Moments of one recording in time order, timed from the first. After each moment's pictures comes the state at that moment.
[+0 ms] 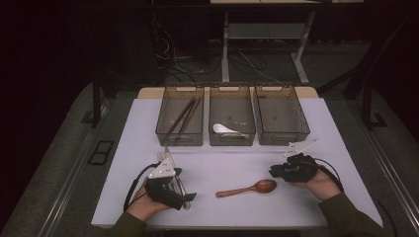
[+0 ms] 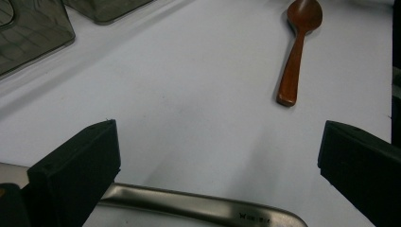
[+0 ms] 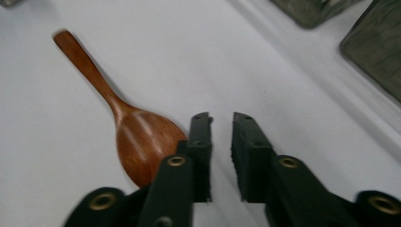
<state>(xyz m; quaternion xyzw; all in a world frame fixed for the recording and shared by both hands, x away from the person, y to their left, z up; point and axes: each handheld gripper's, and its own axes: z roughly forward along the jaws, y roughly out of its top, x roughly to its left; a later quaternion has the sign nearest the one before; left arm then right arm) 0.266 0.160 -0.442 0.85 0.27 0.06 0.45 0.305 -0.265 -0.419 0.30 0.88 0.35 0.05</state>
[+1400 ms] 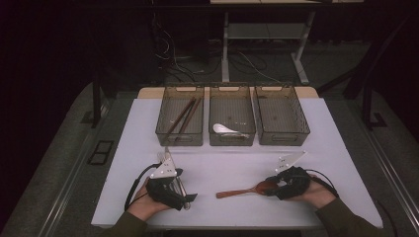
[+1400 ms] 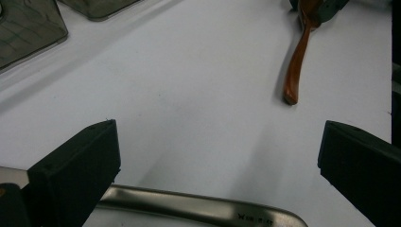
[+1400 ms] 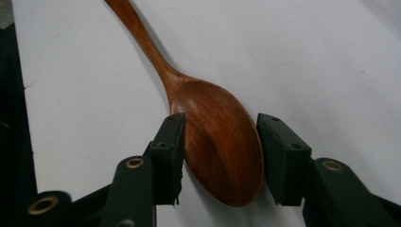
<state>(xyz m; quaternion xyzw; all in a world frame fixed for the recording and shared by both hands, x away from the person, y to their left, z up) 0.267 0.157 -0.444 0.85 0.27 0.06 0.45 0.285 -0.245 -0.440 0.25 0.91 0.33 0.01</state>
